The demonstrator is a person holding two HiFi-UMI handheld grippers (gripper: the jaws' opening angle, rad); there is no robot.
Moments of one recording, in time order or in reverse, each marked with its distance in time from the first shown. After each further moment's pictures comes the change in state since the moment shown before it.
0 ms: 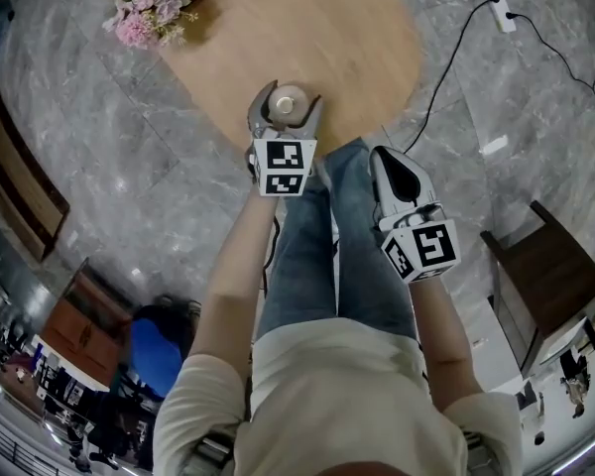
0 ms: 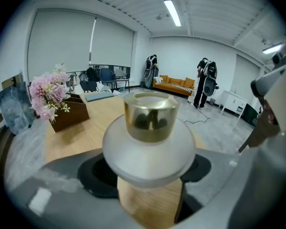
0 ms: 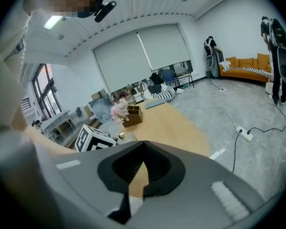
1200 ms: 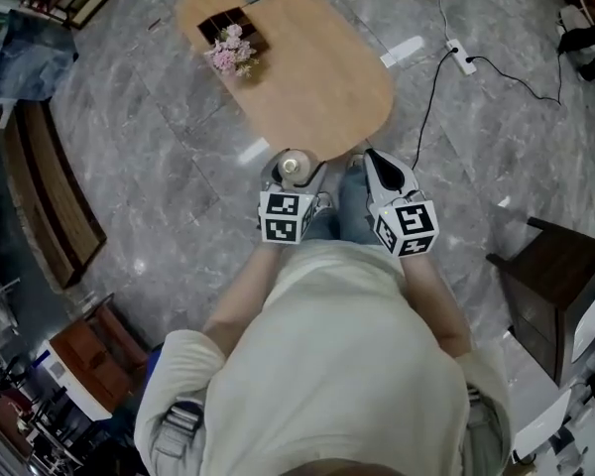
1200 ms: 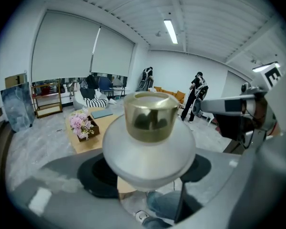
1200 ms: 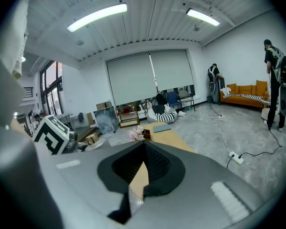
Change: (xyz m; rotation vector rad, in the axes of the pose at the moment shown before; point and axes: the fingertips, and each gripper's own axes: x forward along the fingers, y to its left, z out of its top) left arm -0.277 -0.065 0.073 -0.066 -0.086 -0.093; right arm -0.146 0.127 0.084 -0.129 -0.199 -0.031
